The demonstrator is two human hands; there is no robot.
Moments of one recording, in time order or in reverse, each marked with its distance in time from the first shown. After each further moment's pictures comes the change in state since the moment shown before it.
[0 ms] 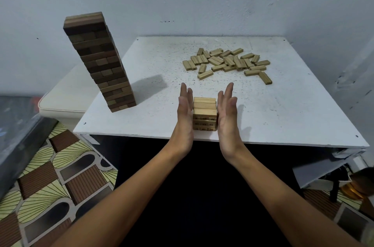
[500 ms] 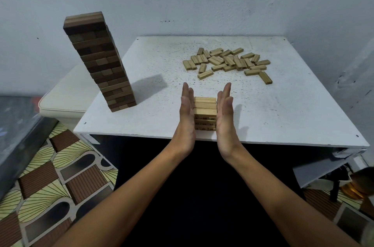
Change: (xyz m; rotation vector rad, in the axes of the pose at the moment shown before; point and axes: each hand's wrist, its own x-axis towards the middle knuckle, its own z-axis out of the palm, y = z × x) left_hand 0.001 -0.004 0.003 0.026 0.001 0.003; right_hand -0.001 -0.001 0.005 -0.019 -0.001 0.009
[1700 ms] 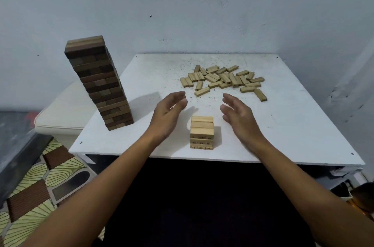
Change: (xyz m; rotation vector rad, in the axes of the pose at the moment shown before) left_hand 0.061 0.012 -0.058 0.368 0.064 0.088; right_hand 0.061 0.003 -0.072 -0.256 0.114 0.032
